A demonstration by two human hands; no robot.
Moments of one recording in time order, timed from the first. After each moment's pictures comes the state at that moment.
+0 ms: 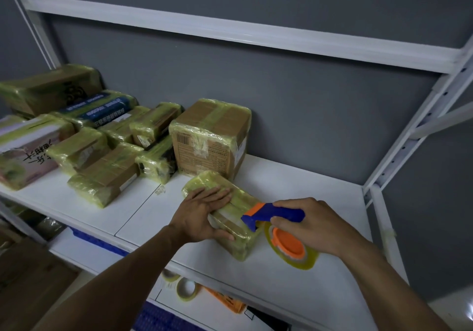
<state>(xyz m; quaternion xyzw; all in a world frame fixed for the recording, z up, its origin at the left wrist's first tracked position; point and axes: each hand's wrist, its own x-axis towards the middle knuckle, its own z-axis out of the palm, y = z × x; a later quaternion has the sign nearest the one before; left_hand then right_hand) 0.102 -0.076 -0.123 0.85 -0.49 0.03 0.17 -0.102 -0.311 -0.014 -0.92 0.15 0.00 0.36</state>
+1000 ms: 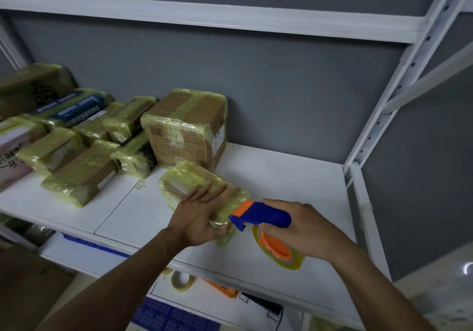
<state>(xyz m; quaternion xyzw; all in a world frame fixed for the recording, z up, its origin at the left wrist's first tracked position) 0.046 -0.112 -0.124 0.86 -0.49 0.02 0.12 -0.152 -0.323 -0.040 -0.90 0.13 0.04 0.42</state>
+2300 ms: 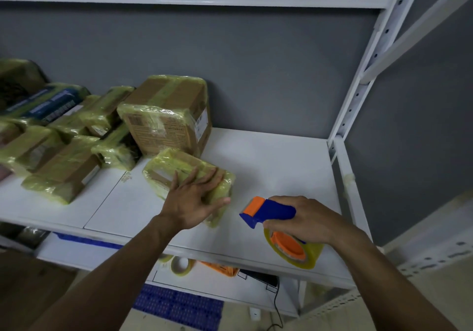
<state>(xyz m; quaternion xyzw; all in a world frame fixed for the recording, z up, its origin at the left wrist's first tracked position) 0.032 -0.125 -0.111 0.89 -0.45 -0.05 0.10 -0.193 -0.339 -0.057 -0.89 0.18 0.10 0.40</state>
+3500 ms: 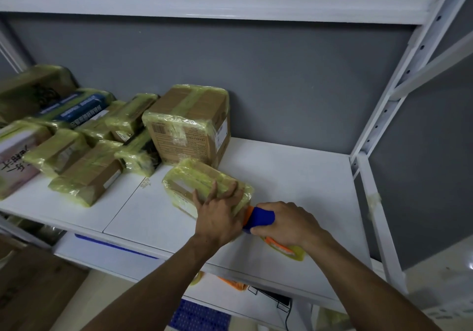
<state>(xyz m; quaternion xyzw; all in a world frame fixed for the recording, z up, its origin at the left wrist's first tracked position) 0.010 -0.152 -0.124 0.92 -0.36 0.00 0.13 -0.108 -0.312 -0.094 -0.95 0.18 0.08 0.23</state>
